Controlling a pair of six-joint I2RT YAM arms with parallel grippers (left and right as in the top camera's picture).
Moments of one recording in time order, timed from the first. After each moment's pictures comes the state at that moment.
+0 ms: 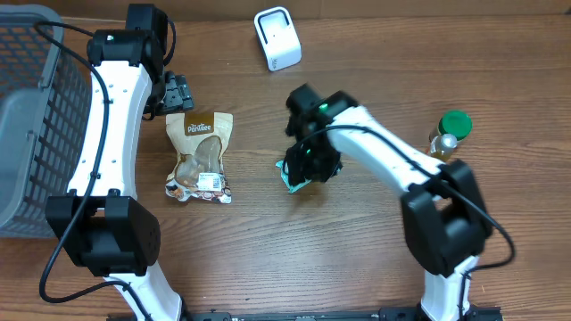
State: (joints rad) left arm -0.02 1.94 1.93 -1.38 -0.27 -0.36; right arm 0.56 2.02 1.58 -1.11 -0.29 0.24
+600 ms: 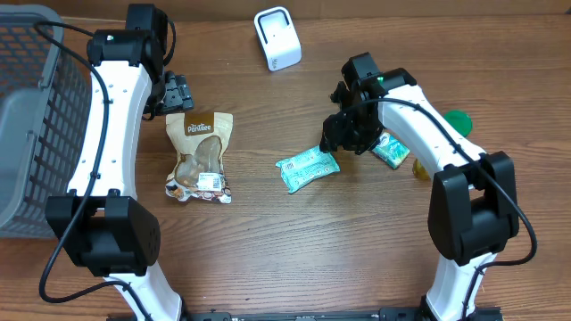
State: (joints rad) left arm -0.02 1.94 1.93 -1.38 -0.27 -0.36; right arm 0.32 2.02 1.57 -1.03 -0.28 0.19
